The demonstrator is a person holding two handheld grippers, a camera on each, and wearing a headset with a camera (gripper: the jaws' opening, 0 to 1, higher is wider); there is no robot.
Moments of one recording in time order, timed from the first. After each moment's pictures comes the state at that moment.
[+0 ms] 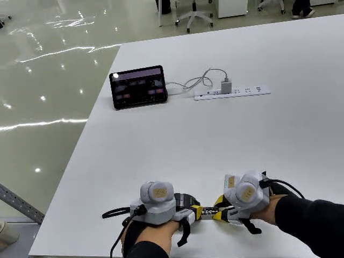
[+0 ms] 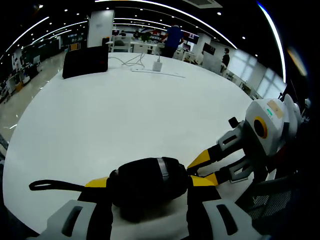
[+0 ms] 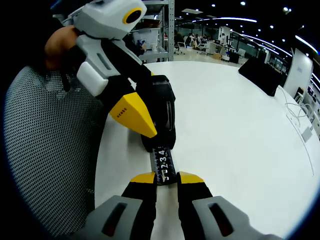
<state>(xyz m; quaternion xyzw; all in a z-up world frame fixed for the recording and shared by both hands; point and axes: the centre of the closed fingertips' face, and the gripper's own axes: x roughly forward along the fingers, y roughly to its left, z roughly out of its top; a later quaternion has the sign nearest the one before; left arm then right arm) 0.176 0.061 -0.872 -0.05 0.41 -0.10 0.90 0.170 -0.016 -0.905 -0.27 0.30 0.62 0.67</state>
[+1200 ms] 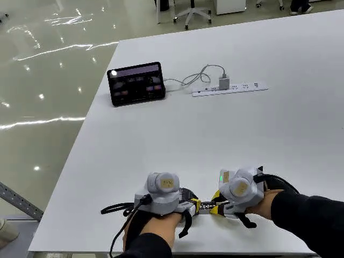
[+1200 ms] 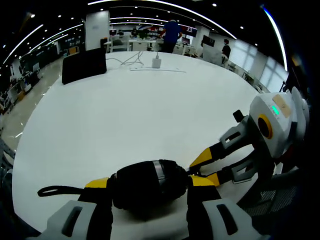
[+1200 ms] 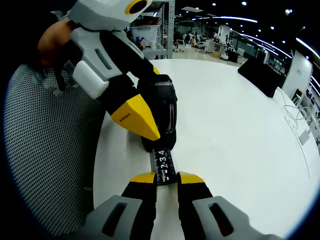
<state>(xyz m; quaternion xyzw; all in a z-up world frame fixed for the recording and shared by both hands) 0.177 0.059 -0.870 0.00 0.42 -0.09 0.90 0.167 -0.014 -0.905 -0.30 0.30 0.61 0.67</state>
